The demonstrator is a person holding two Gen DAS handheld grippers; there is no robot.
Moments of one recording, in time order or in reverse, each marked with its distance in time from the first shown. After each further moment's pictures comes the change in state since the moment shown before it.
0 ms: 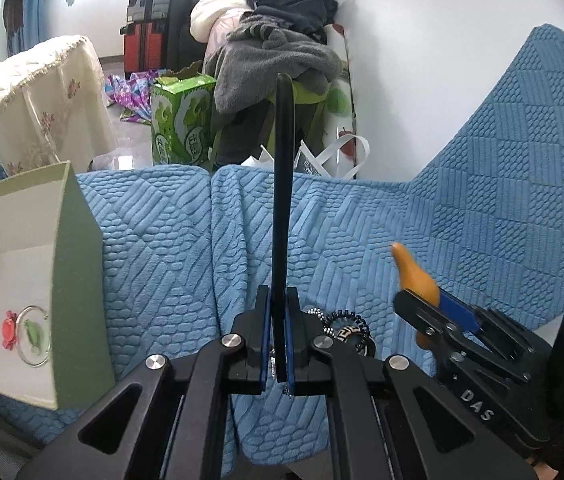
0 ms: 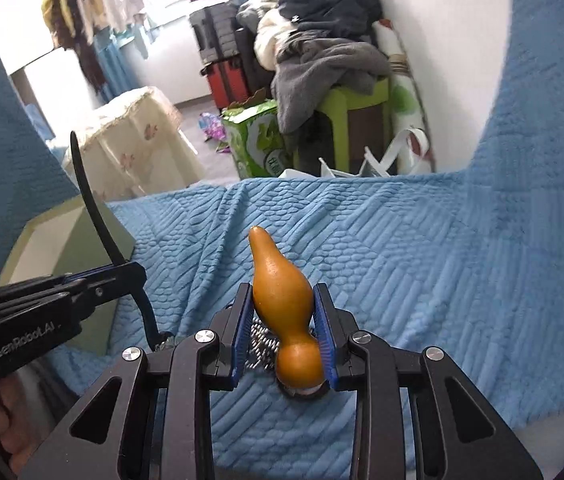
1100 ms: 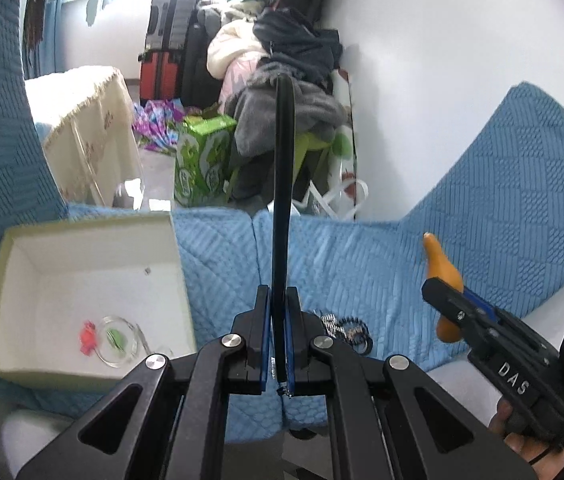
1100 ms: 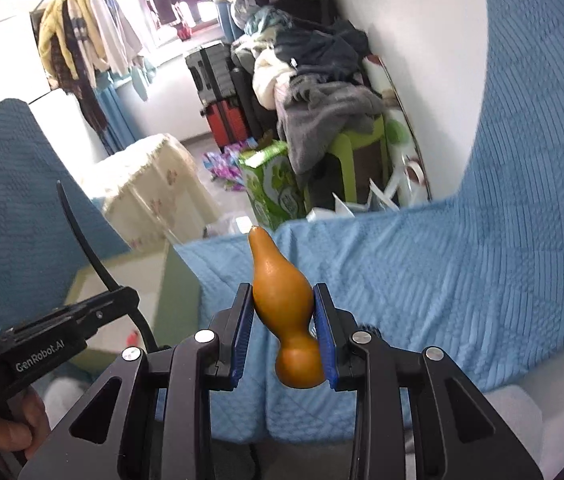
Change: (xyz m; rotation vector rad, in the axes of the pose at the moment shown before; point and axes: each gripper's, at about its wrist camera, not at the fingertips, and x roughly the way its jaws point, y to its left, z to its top) left arm -0.115 0.053 0.024 -0.017 -0.101 -0.018; right arm -0.087 0.083 0.035 0.055 -0.127 0.009
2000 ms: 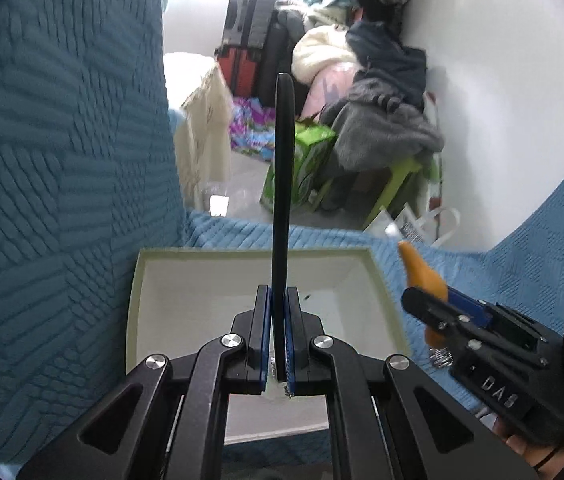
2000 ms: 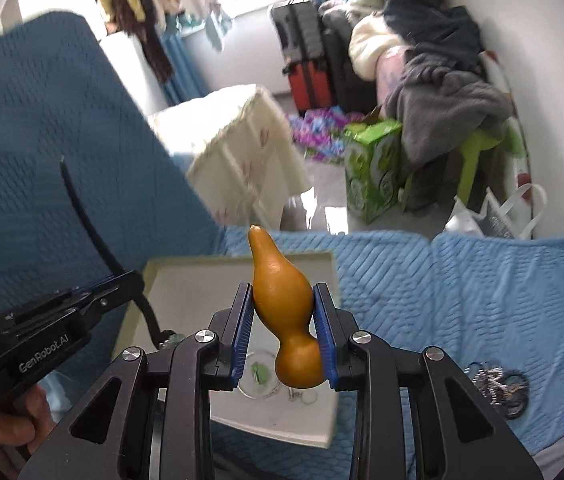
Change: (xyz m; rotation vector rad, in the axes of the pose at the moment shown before) left arm -0.003 0.187 0.024 -0.103 0.024 0.180; right arm 0.129 0.173 -0.003 -0.177 0.204 0.166
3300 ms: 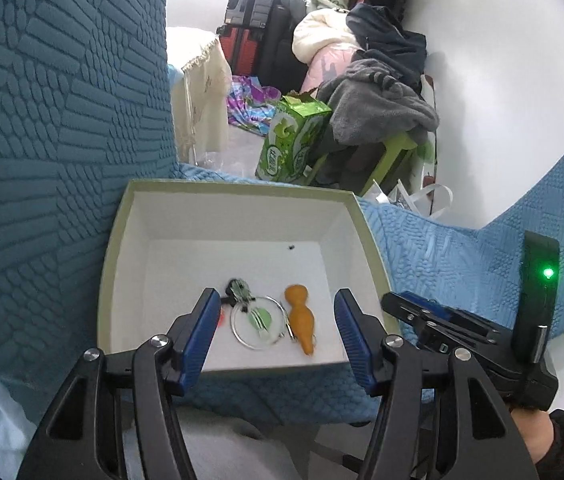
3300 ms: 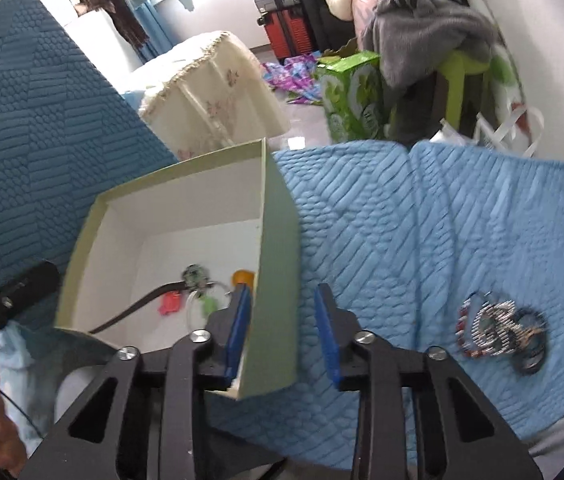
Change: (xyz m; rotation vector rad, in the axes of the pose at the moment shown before) left arm -0.020 -0.021 -0.051 -0.036 0.051 -0.032; right arm 0.018 -0.064 -0.056 0.110 0.133 0.050
